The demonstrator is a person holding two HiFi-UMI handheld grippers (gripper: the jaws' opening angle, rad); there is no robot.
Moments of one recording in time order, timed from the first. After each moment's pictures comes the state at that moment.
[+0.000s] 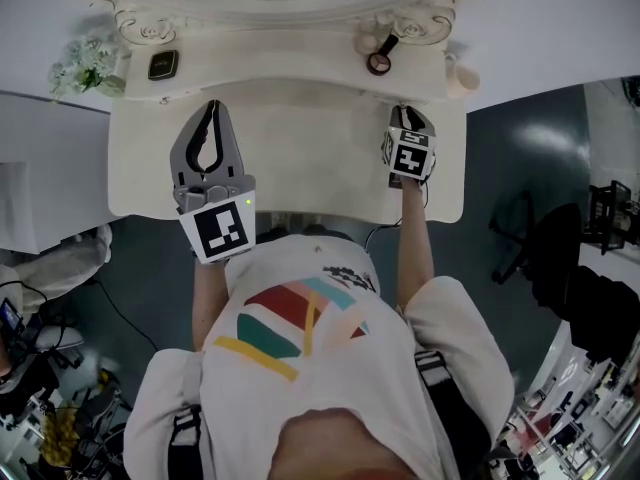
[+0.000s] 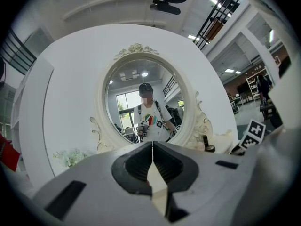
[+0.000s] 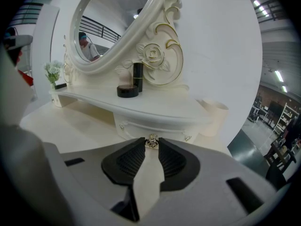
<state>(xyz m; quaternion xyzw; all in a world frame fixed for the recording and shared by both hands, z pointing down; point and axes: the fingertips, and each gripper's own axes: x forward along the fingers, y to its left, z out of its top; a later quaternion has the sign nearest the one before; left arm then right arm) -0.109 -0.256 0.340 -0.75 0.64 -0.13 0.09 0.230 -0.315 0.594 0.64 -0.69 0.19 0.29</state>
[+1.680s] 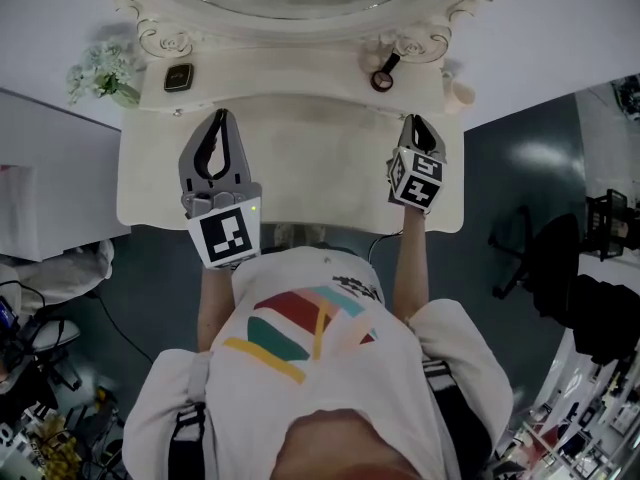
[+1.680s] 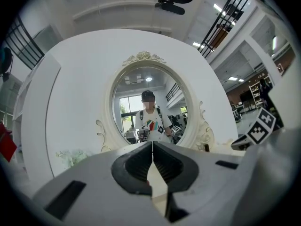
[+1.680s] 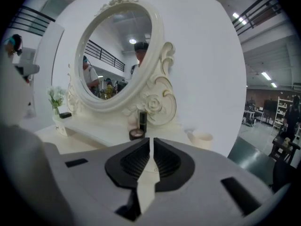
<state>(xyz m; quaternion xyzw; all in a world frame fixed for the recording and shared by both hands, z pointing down) -0.127 -0.244 0.317 -0.75 0.65 -0.08 0.08 0.208 -0.299 0.484 0.69 -0.70 0.12 0.18</state>
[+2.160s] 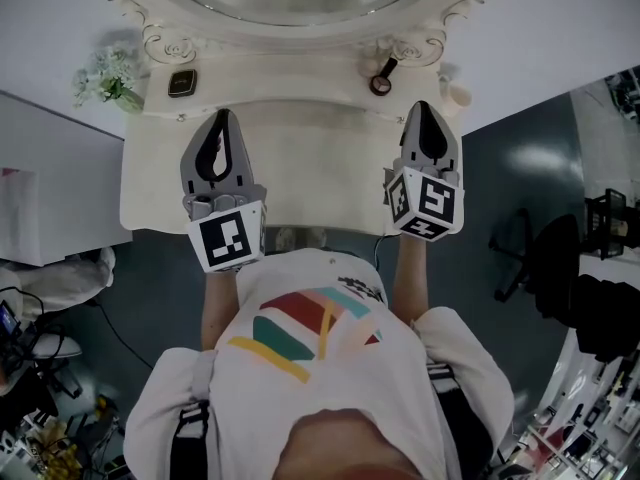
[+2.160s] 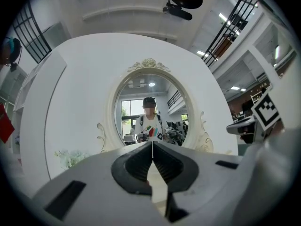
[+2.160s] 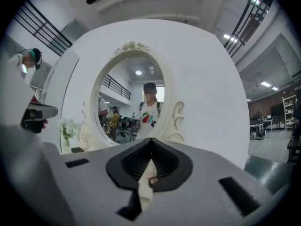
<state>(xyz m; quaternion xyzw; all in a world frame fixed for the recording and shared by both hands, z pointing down) -0.126 -0.236 0.290 -0.75 0.65 -0.02 0.08 0.156 -0.269 0.327 0.68 -0.74 -0.01 0.03</state>
